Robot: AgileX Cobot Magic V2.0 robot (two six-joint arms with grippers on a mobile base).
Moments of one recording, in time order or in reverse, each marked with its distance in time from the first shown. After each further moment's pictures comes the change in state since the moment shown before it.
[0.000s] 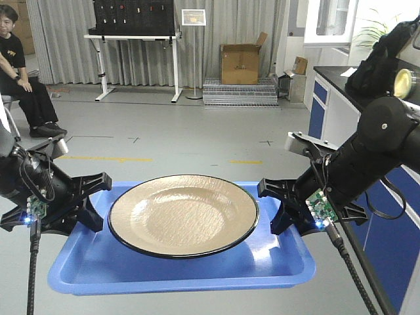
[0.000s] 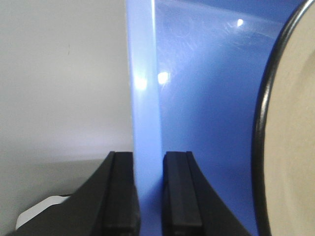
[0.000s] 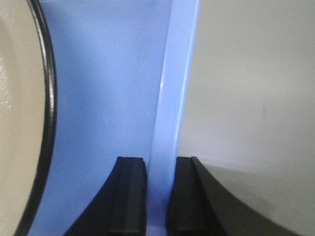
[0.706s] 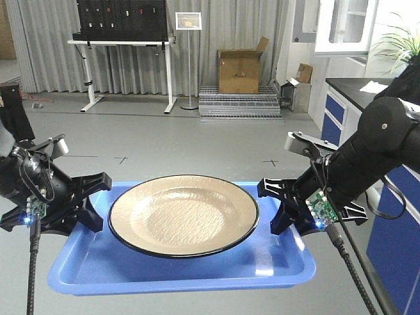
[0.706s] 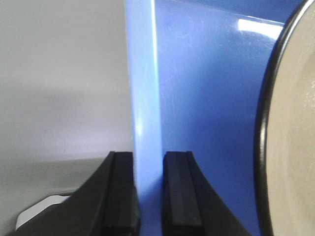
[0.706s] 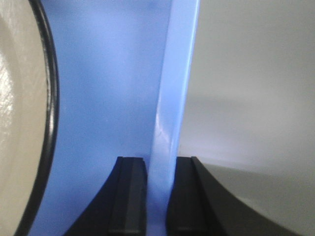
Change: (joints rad) left arm 0.000 0.000 0.000 0.000 0.002 0.000; right arm 0.000 0.000 0.000 0.000 0.000 0.000
